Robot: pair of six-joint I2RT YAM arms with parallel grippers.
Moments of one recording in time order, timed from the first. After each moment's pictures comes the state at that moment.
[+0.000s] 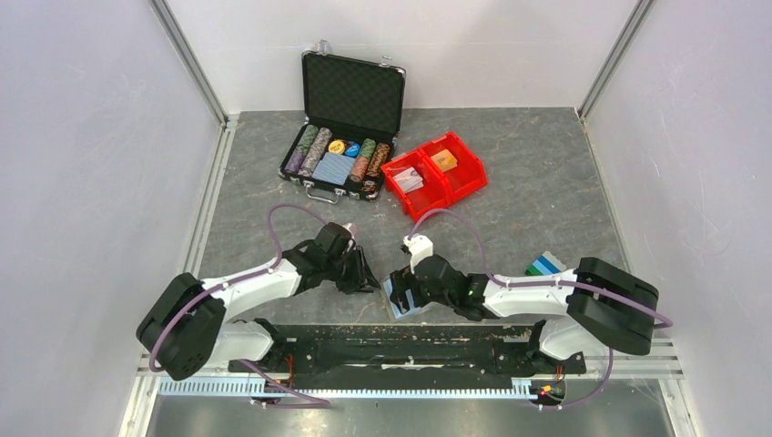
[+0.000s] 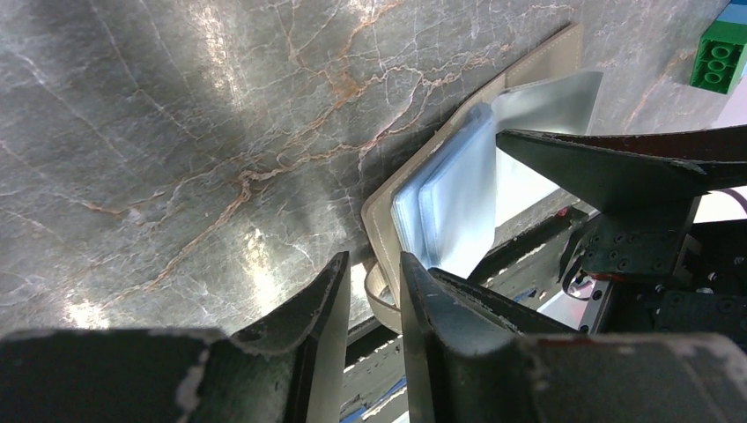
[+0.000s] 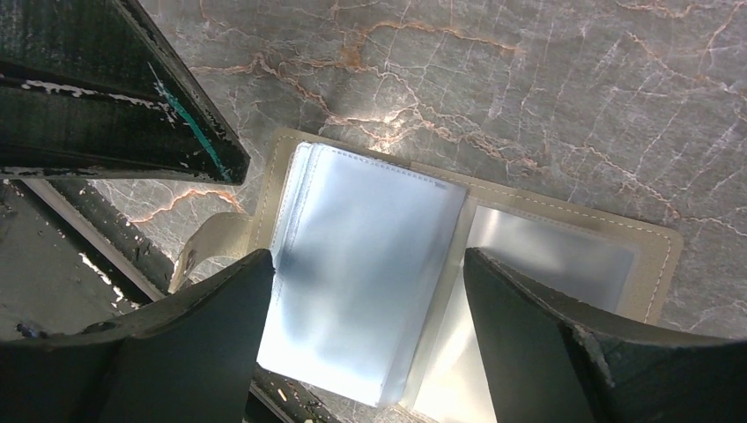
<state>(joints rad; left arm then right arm) -0.68 1.25 0.50 -0.18 0.29 -0.90 1.11 1.42 0.51 0.21 0.19 0.51</state>
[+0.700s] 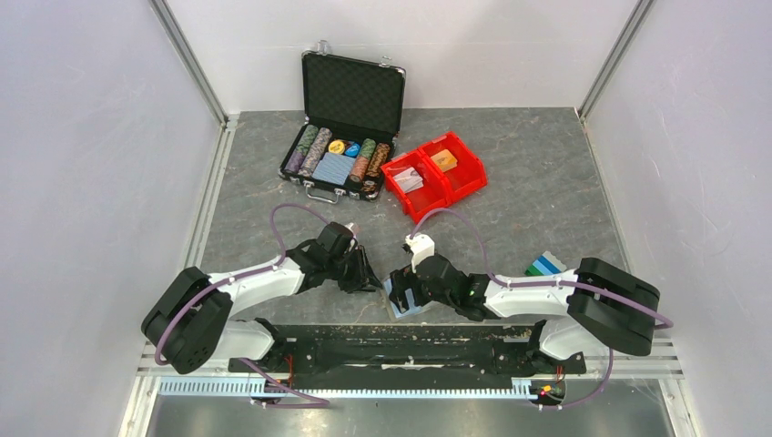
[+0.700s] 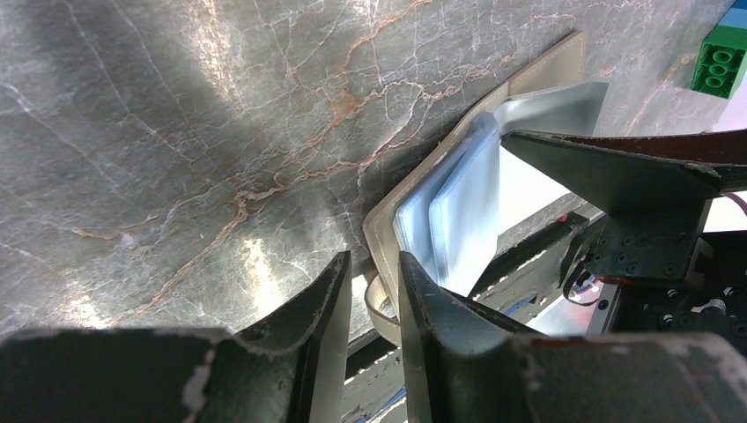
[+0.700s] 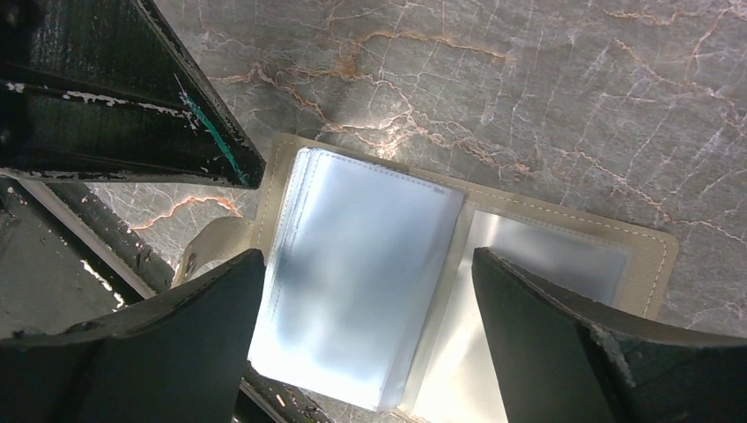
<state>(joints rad) -0.68 1.30 0.50 -0.13 0.30 -0.90 1.10 1.42 0.49 0.24 0.19 0.51</state>
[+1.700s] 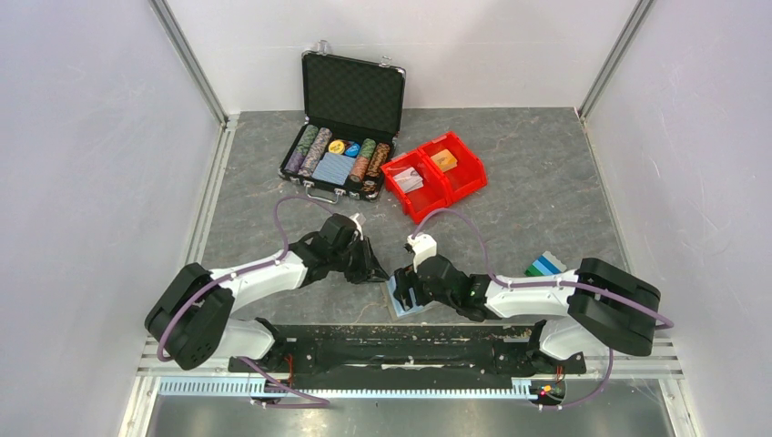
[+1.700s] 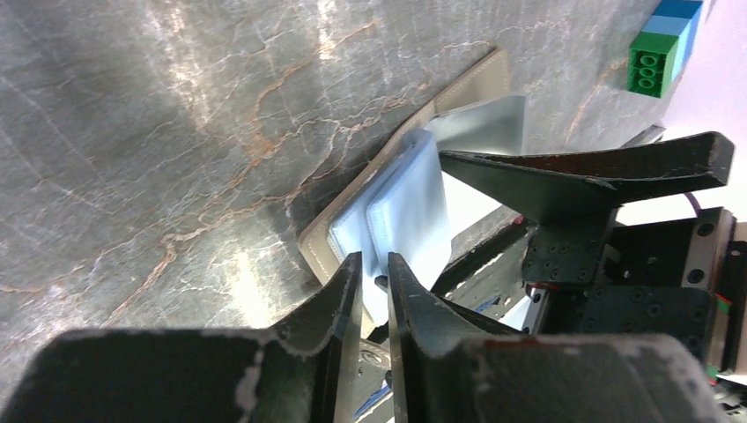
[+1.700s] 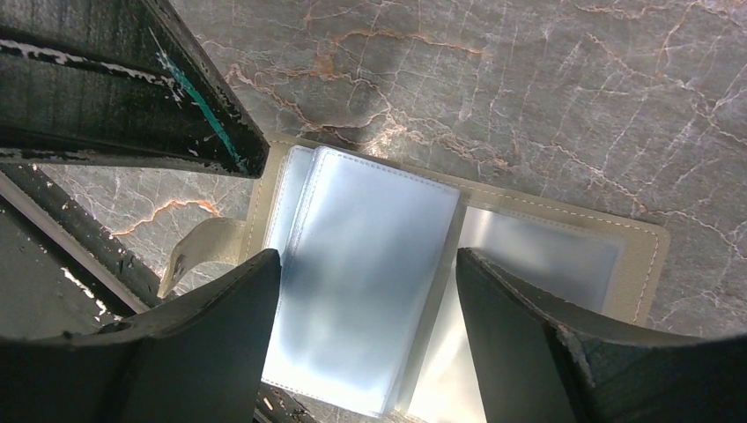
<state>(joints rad) -0.68 1.33 0.57 -0.10 0.33 -0.90 1.10 1.41 0.49 0.23 0.22 0.51</state>
